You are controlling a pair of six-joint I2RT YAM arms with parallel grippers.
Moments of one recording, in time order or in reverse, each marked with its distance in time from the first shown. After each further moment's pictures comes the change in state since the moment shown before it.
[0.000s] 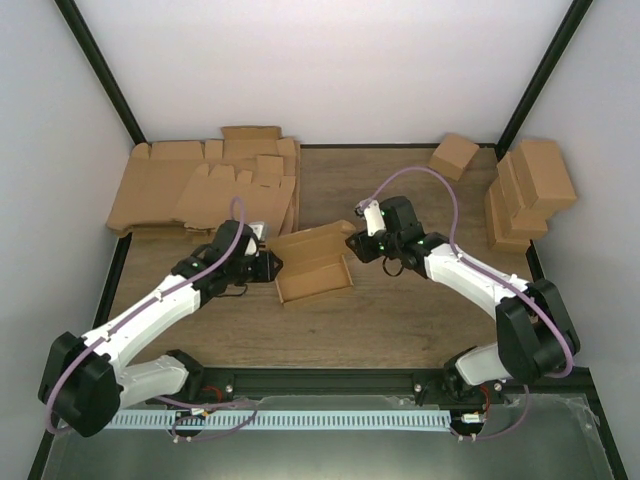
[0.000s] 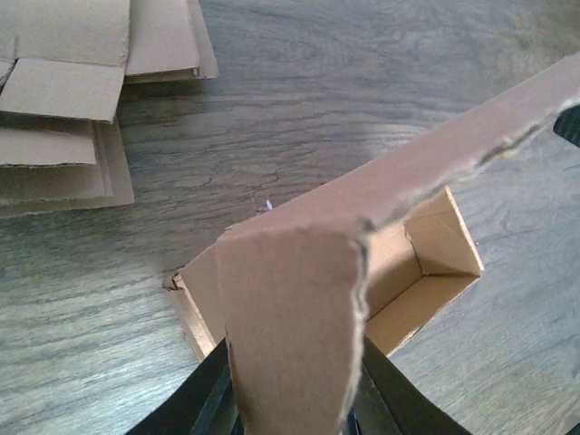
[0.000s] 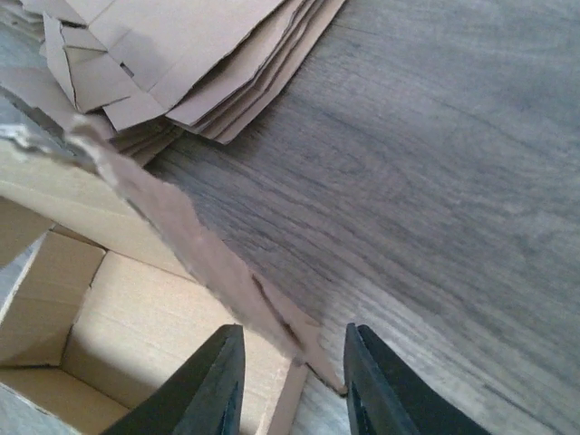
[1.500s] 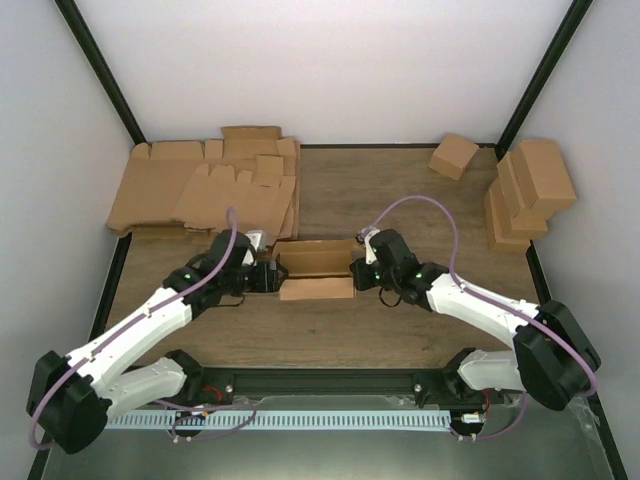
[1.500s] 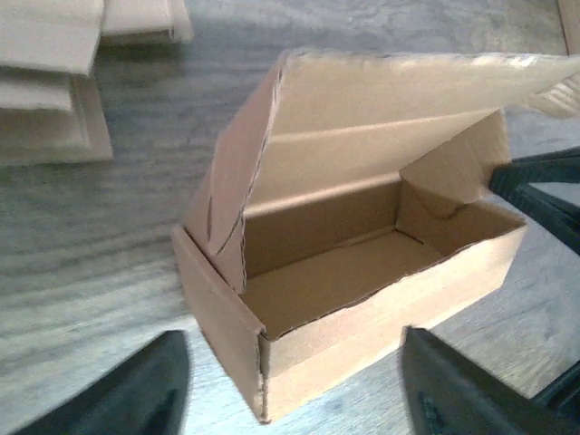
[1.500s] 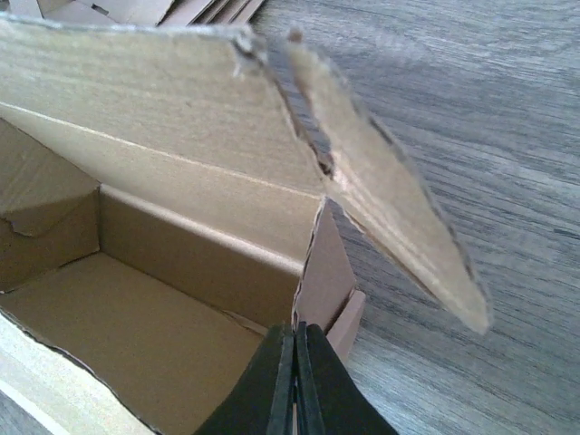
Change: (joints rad) left arm -0.058 -0.088 -0.053 -0.030 0.005 -0.056; right arm 0.185 -0.148 -0.199 0.020 0.187 0.279
